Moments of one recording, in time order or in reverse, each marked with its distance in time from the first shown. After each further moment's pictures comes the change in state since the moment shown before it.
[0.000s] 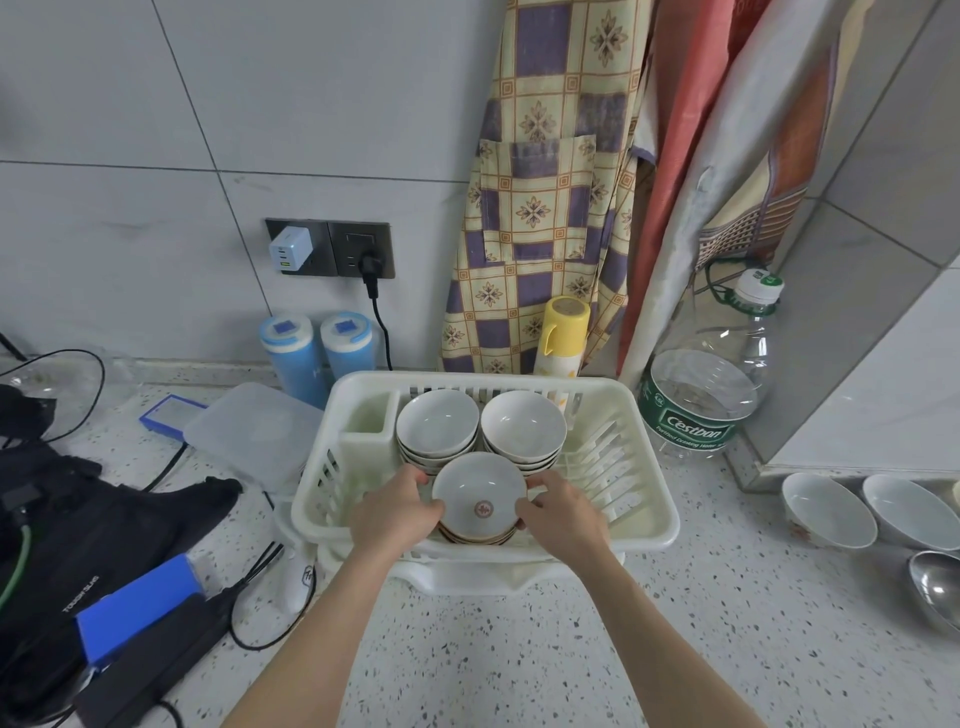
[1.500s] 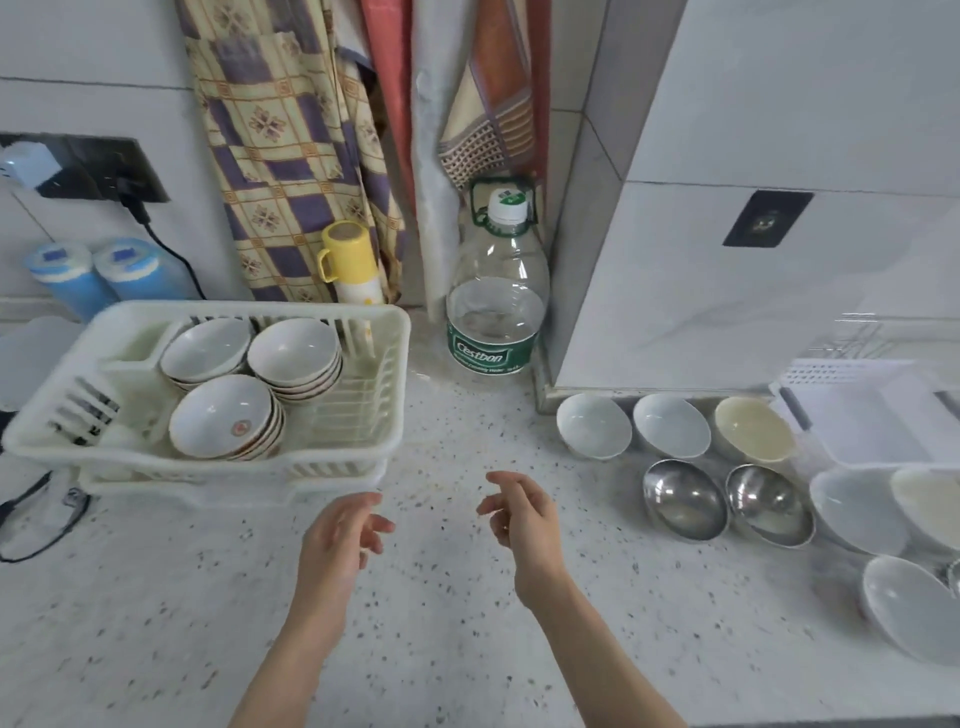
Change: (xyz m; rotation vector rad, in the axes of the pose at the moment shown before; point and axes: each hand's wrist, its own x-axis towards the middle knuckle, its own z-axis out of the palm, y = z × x) left_hand -0.197 0.184 0.160 -1.061 0.053 -0.145; right_hand -0.092 0.226 -0.148 1.125 0.016 0.212
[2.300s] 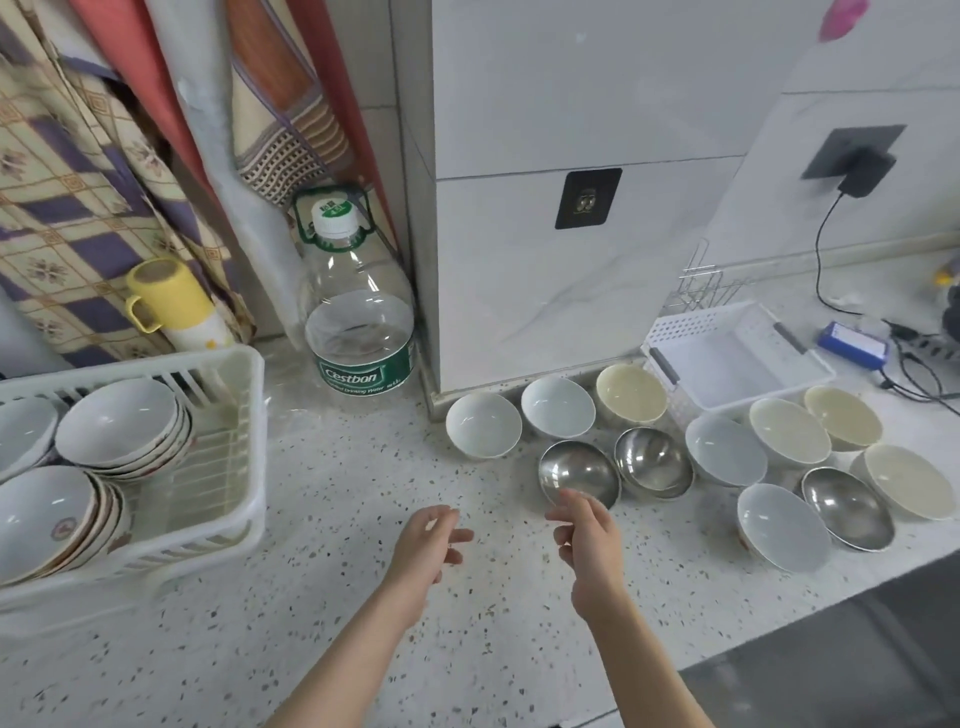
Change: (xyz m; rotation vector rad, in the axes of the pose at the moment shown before) left_hand 0.005 -0.025 0.183 0.273 -0.456 -0.286; right_hand 0.009 -0.012 -0.157 0.126 0.487 0.024
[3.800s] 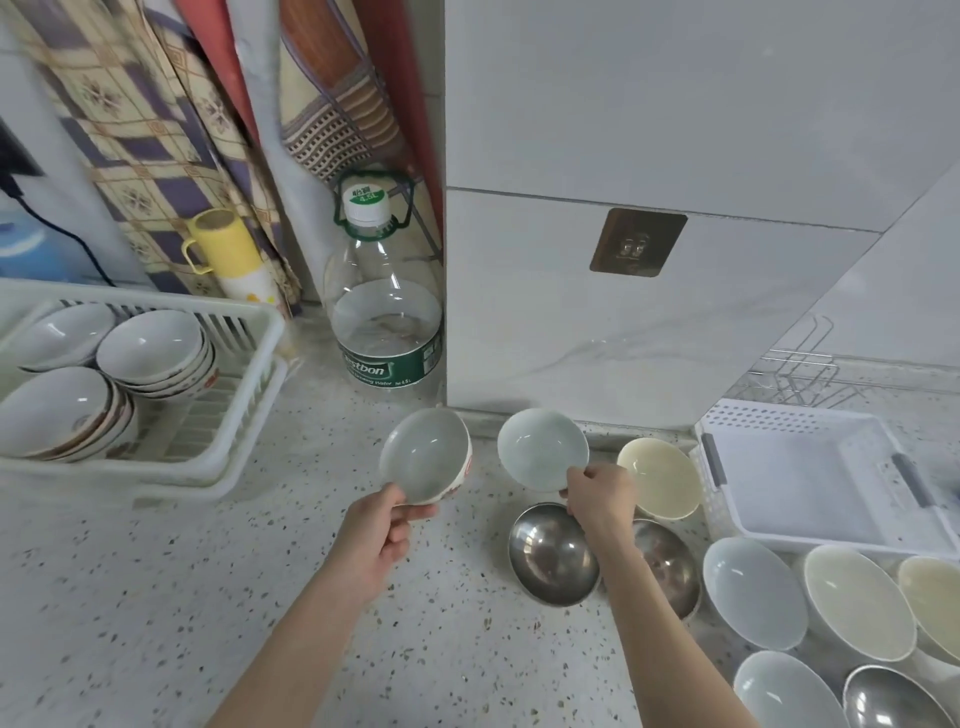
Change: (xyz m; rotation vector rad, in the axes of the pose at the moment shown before) left_hand 0.024 0.034 0.035 -0.573 0.241 -0.002; right_hand 0.166 -0.082 0.011 -0.781 -0.196 -0.268
